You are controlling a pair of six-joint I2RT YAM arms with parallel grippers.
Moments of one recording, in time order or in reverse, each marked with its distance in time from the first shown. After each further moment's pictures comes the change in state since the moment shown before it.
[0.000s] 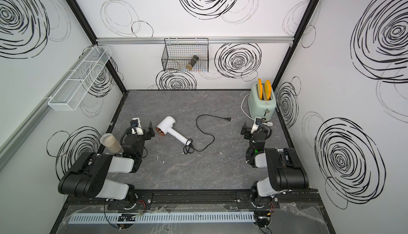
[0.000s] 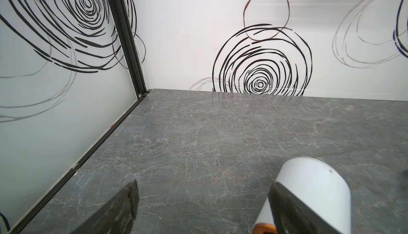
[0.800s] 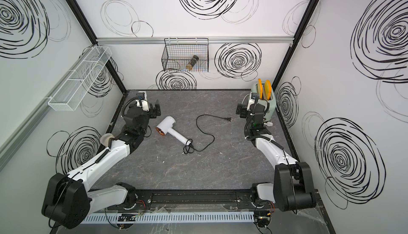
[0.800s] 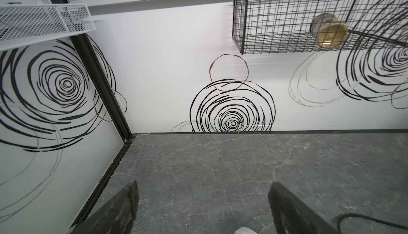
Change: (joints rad) left arm -0.207 -0.248 0.643 -0.941 -0.122 0.049; right arm 0.121 -0.230 0.536 -0.821 -0.039 0.027
